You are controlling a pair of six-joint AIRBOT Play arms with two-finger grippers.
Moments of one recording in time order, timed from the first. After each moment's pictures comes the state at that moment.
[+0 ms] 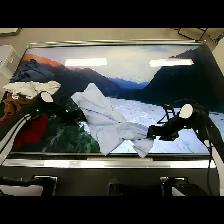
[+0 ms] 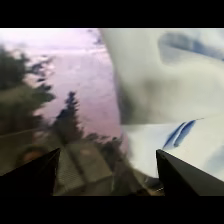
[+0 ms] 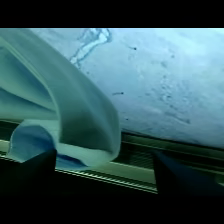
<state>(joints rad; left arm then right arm) -0.13 -1.59 1.13 0.96 -1.21 -1.51 0.07 -1.14 0.85 -1.25 1.39 1.57</state>
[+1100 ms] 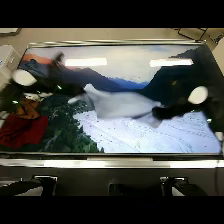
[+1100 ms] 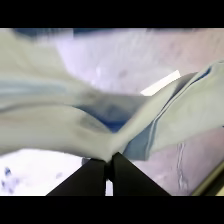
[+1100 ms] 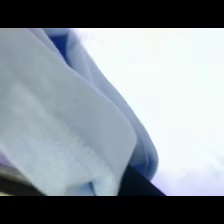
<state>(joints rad) -0.16 -1.34 1.49 0.86 -1.10 -1.25 0.07 -1.10 1.22 -1.34 1.32 1.51</state>
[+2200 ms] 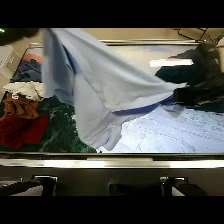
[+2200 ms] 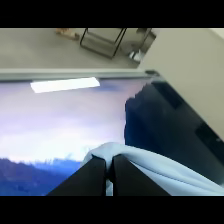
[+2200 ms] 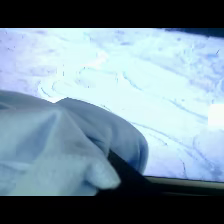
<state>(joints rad) -0.09 -1.40 1.87 0.87 -0.90 -1.35 0.07 -1.15 1.52 -1.52 1.66 1.62</state>
